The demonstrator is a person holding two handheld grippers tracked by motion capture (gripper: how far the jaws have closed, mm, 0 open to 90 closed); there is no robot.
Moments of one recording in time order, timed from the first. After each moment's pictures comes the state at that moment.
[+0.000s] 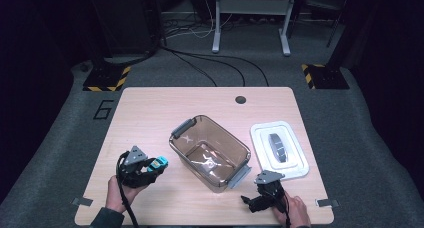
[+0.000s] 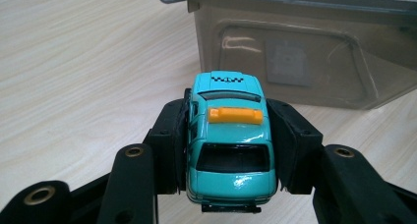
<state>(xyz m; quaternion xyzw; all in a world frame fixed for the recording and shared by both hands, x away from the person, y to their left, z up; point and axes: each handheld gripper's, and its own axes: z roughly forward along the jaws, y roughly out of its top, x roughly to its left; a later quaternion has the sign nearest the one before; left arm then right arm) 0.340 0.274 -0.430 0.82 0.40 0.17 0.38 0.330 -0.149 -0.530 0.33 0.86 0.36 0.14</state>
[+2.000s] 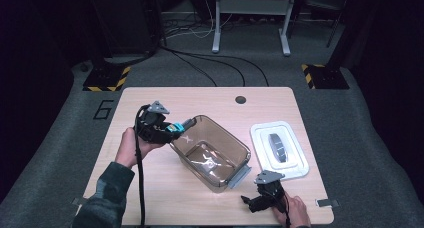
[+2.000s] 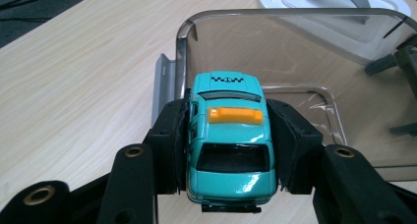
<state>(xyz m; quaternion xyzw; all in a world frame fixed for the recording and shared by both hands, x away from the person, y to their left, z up) 0.422 0.220 -0.335 0.86 0.35 0.13 0.34 0.330 -0.149 -0.530 0.33 0.86 0.36 0.14</state>
